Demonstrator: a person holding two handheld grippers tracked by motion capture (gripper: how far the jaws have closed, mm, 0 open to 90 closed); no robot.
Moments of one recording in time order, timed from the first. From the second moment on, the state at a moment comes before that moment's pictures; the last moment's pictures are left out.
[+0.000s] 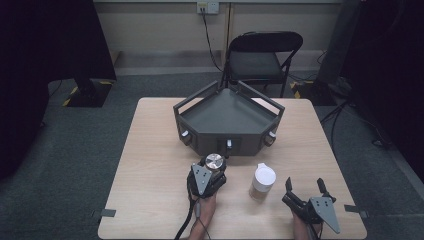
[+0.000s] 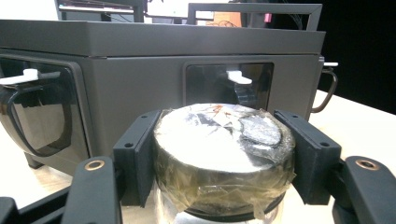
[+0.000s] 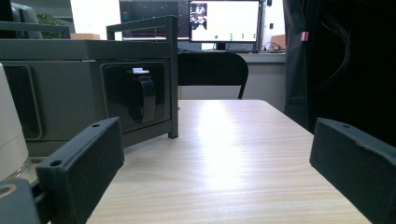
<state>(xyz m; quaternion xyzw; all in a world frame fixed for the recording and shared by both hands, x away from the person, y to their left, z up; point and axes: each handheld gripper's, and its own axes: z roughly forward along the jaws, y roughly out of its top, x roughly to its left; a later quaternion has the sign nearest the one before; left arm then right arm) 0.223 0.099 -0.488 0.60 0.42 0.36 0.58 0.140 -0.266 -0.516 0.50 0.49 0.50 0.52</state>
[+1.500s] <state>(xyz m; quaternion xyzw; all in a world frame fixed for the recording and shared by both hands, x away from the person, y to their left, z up) 0.223 0.133 -0.431 0.63 0.32 0.35 0.62 0.140 -0.265 -0.516 0.50 0.49 0.50 0.52</state>
